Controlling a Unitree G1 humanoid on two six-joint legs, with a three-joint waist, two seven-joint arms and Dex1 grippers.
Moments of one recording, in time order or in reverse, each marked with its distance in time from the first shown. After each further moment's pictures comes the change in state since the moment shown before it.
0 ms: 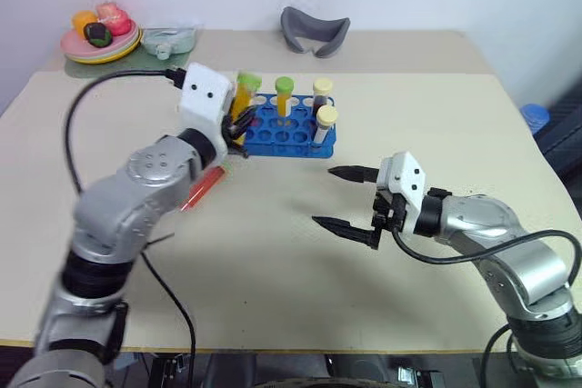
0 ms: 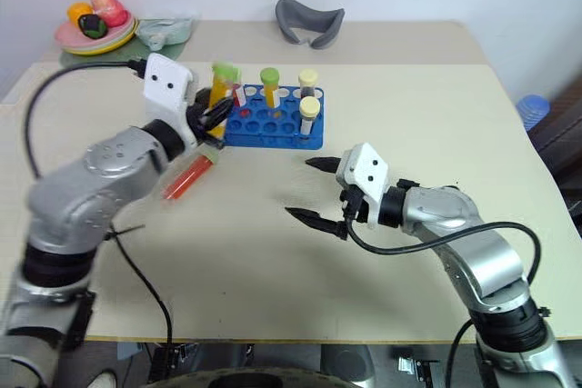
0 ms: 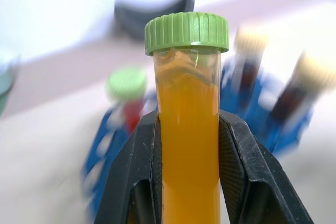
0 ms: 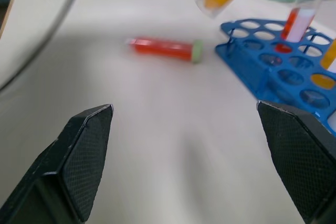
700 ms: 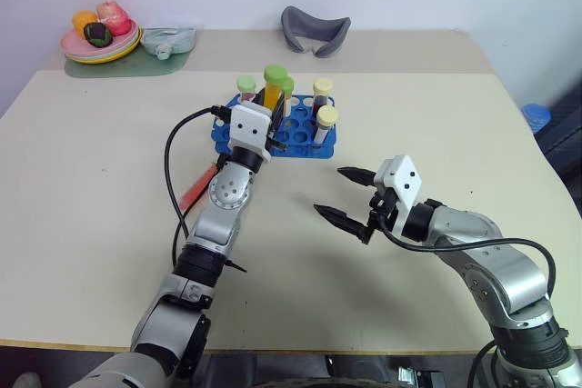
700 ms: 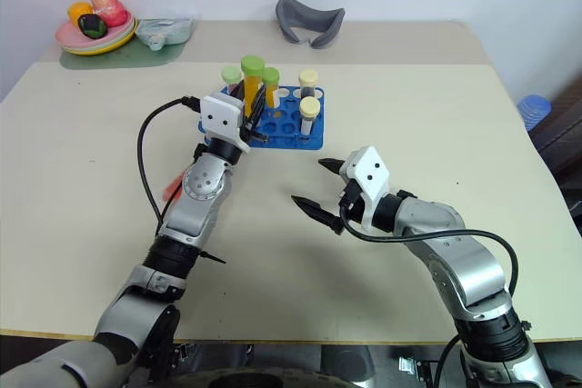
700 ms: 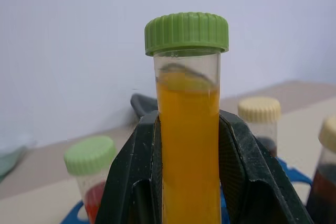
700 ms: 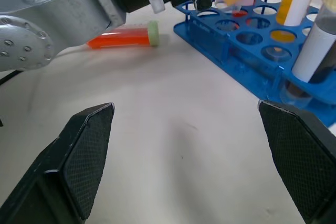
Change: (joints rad) left arm -0.020 -0.425 -0.018 0.737 0.509 -1.003 -0.061; right arm 0.069 0.061 -0.002 0.035 -0.040 -0.003 -0.110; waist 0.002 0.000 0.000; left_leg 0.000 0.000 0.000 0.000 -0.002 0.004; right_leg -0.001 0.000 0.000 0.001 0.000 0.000
